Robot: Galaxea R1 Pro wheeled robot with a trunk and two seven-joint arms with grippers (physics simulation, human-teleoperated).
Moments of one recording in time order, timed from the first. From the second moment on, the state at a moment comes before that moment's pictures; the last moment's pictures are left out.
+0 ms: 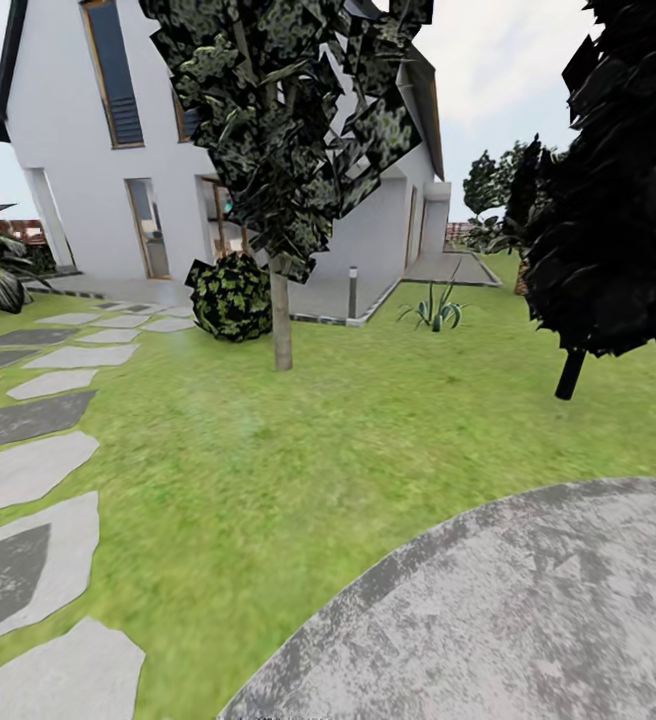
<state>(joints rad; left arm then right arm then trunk) -0.19 0.05 0.23 -0.36 0.01 -0.25 0.00 -0.13 -0.04 0.00 -0.45 0.02 -0.34 -0.01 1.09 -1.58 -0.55</state>
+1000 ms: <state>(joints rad) -0.19 0.05 0.23 -0.36 0.00 -0.25 0.00 -0.13 -0.04 0.00 -0.45 0.02 -0.34 -0.01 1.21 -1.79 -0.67</state>
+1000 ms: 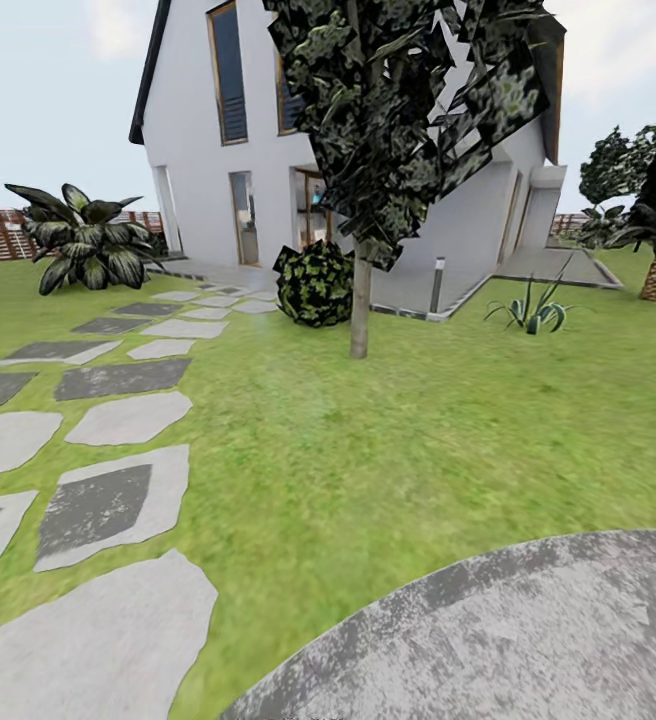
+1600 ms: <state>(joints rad) -0.19 0.05 0.23 -0.36 0.00 -0.25 0.00 -0.13 -0.04 0.00 -0.45 0.02 -0.34 -0.01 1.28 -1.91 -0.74</state>
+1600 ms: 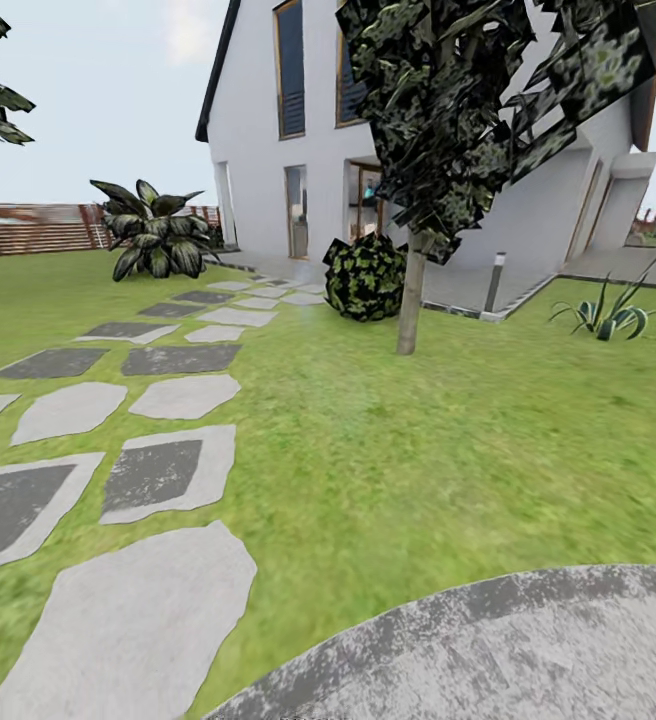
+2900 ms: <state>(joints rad) -0.19 0.05 0.23 -0.36 0.00 -0.25 0.00 -0.13 -0.04 0.00 -0.45 0.02 -0.34 -0.01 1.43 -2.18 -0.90</state>
